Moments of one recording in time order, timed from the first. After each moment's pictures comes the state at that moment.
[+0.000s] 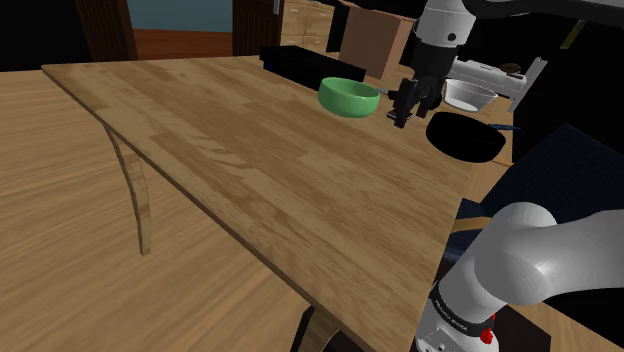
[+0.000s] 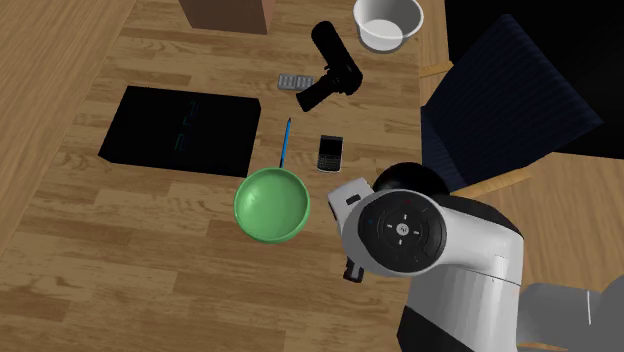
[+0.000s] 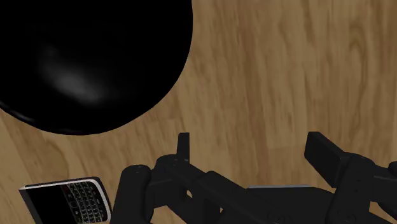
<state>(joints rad) 0.00 -0.77 0.00 -2.30 -0.12 1.50 0.04</state>
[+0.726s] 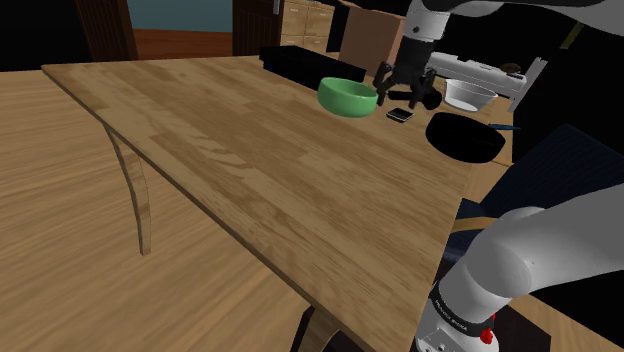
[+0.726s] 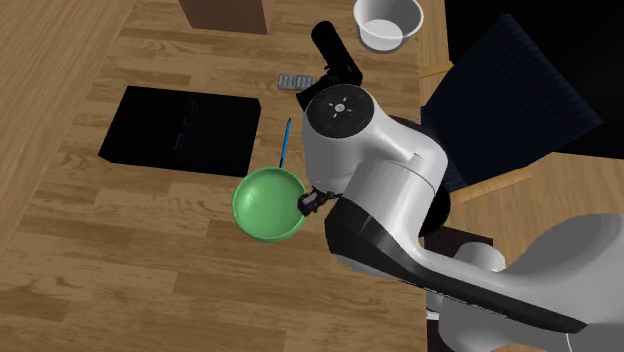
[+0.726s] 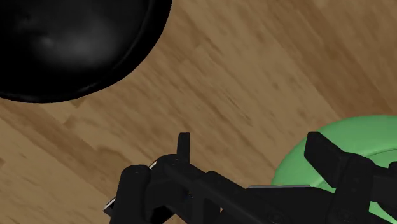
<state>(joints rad) -0.18 -0.49 -0.06 -2.12 -0.07 1.62 0.40</state>
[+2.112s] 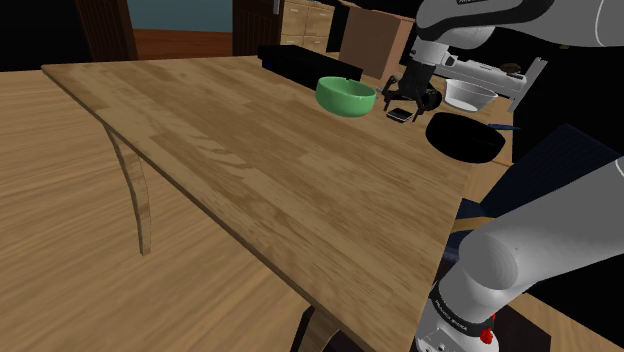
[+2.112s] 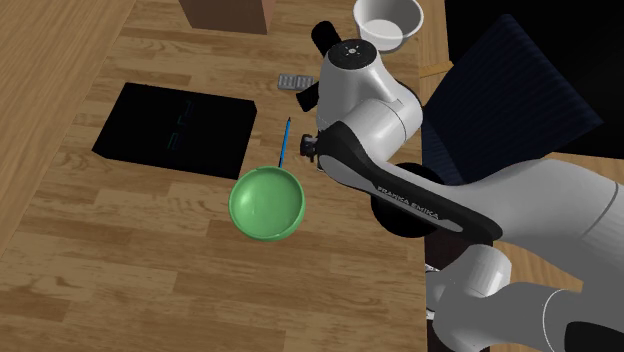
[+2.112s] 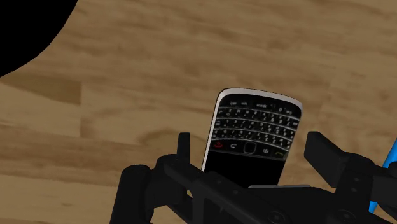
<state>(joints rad) -0.34 -0.31 -0.17 -2.11 -0.01 1.81 0.74</state>
